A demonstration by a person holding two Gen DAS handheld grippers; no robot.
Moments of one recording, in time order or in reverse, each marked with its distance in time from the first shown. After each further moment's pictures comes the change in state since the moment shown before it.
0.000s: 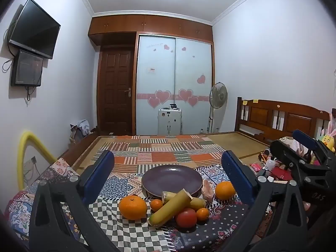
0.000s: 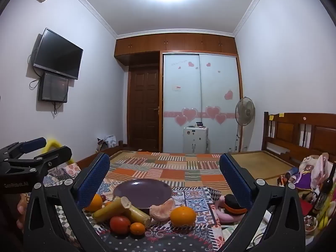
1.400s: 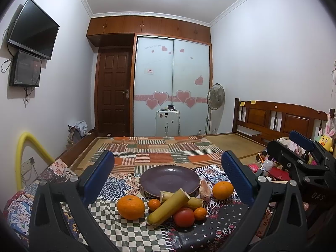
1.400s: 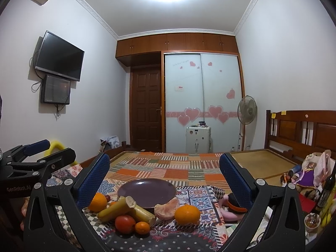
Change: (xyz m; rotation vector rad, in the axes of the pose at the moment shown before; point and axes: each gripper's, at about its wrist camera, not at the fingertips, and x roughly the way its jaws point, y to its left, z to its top) left arm -0.006 -0.001 -0.002 -0.004 -0.014 -0.016; right arm -0.002 0.003 0.002 0.016 0.002 0.016
